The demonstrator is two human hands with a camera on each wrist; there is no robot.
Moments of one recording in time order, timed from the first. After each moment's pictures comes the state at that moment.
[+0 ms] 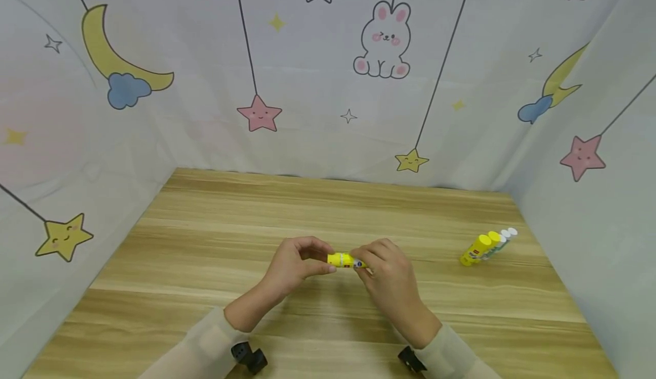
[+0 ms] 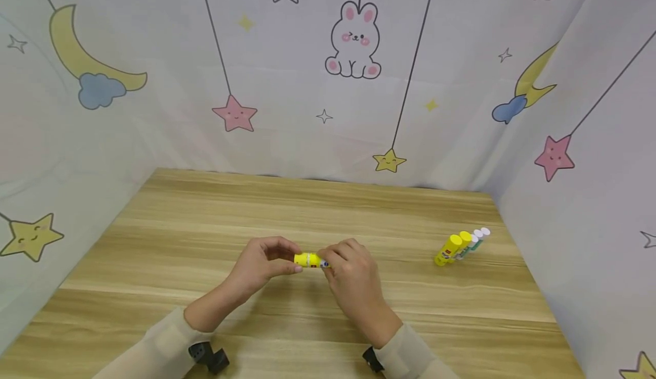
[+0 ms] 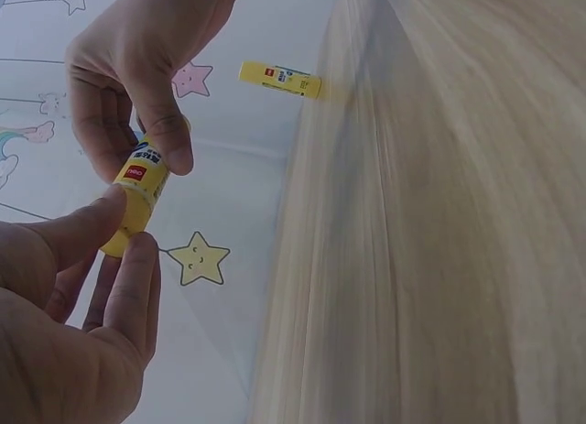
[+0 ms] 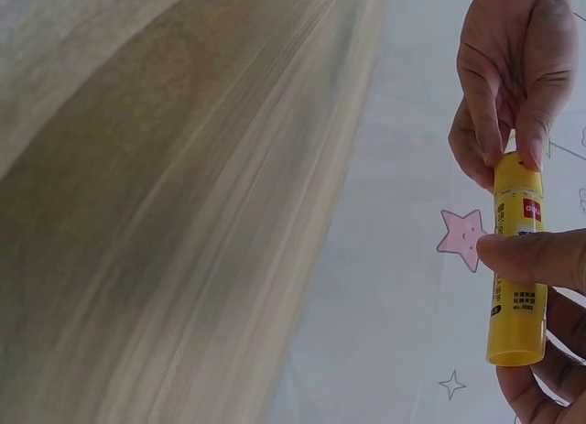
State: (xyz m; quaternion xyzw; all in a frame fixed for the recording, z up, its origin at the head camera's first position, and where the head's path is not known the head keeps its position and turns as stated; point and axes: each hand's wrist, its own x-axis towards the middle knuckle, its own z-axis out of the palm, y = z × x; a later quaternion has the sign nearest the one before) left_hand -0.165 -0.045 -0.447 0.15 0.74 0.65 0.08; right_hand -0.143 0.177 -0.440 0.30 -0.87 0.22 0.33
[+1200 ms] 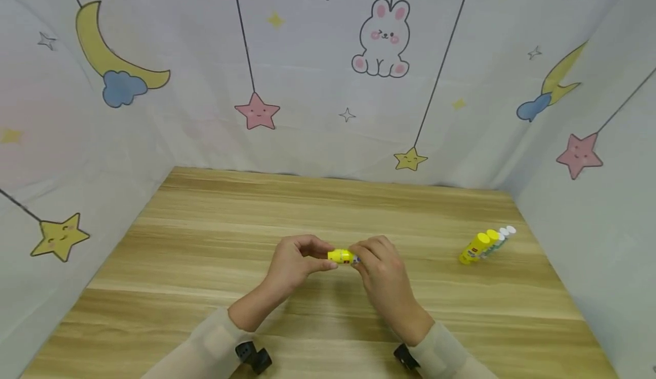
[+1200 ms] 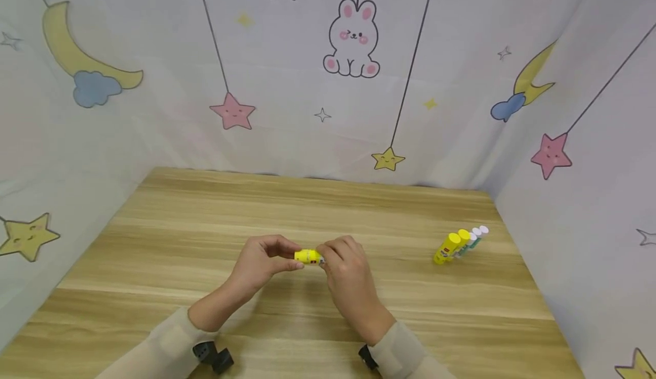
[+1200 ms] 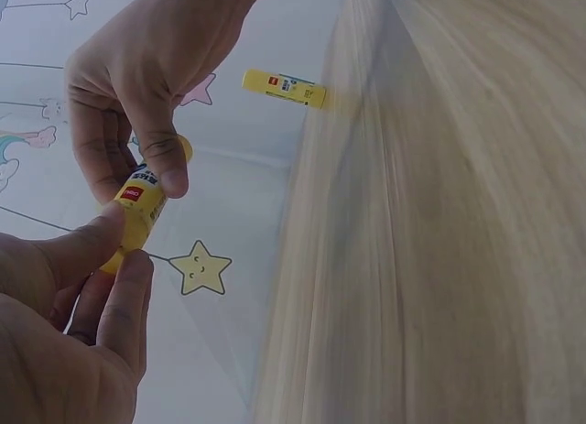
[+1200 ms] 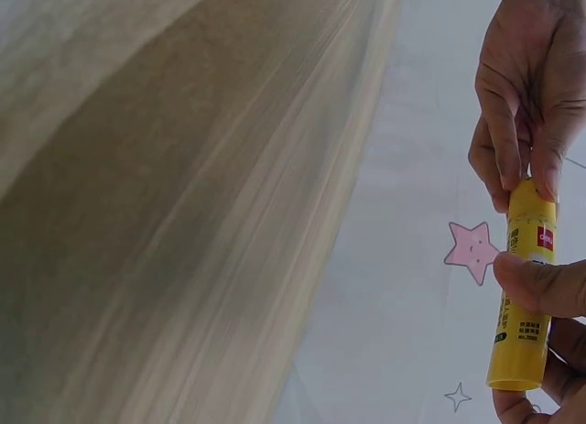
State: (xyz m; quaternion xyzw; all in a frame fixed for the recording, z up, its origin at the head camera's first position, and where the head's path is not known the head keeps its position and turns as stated) left_hand -0.163 -0.037 -0.445 0.10 0.75 0.65 0.04; right_hand -0.146 0.171 -0.445 0.31 -0.86 0.23 0.34
